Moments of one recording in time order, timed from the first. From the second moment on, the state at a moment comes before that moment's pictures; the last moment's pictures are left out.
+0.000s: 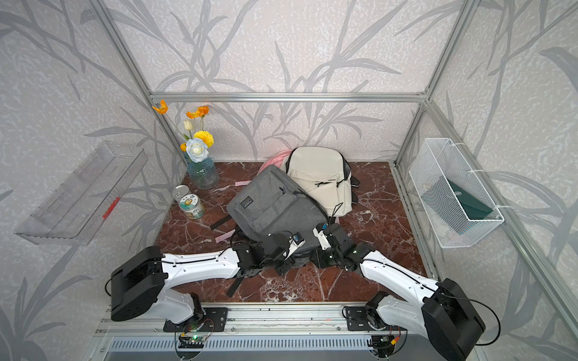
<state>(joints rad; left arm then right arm) -1.05 1.49 0.78 -0.18 -0.09 -0.09 0.65 1.12 0.53 -0.36 -0.30 0.47</state>
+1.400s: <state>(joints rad) -1.06 1.25 0.72 -0.12 -0.22 -0.09 0.68 0.98 0.85 -0.67 0.25 0.43</state>
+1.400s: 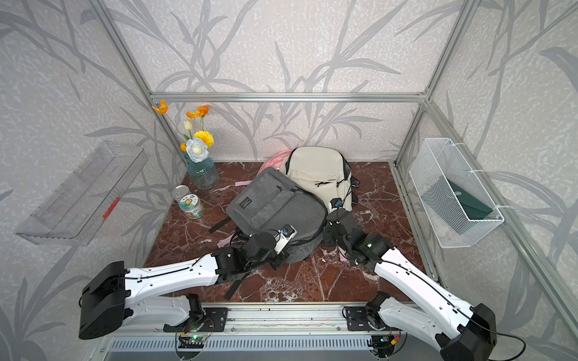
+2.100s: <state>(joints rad) -1.04 1.35 0.87 -0.14 -0.04 -0.11 0.87 0.93 0.85 -0.48 0.15 0.42</state>
